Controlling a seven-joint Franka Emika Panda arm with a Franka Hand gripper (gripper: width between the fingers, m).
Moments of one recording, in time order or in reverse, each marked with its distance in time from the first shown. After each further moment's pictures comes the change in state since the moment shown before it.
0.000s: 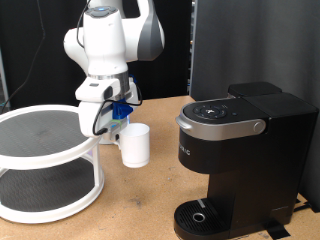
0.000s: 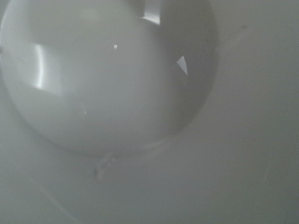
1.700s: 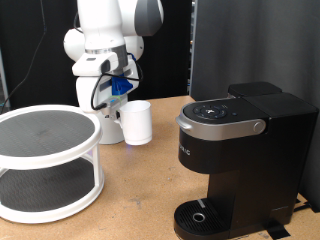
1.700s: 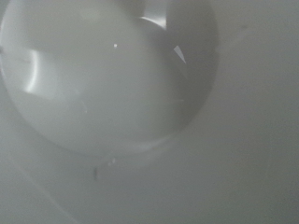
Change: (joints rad) arm 0.003 -0.152 -0.026 0.037 0.047 -0.190 -0.030
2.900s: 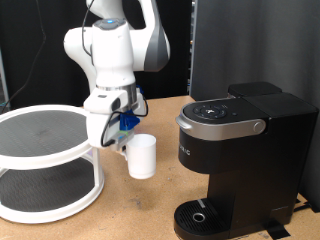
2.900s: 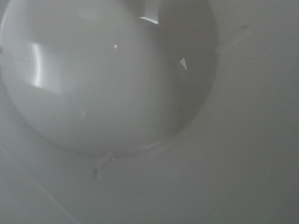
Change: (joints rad) arm -0.010 0.252 0.085 -0.035 -0.039 0.311 0.073
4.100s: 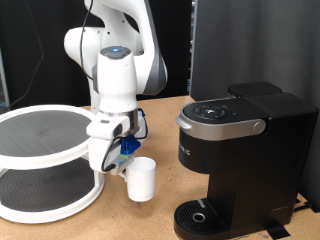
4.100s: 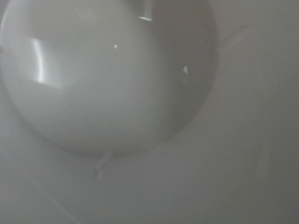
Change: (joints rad) arm -0.033 0.219 0.020 0.005 -0.156 0.224 0.142
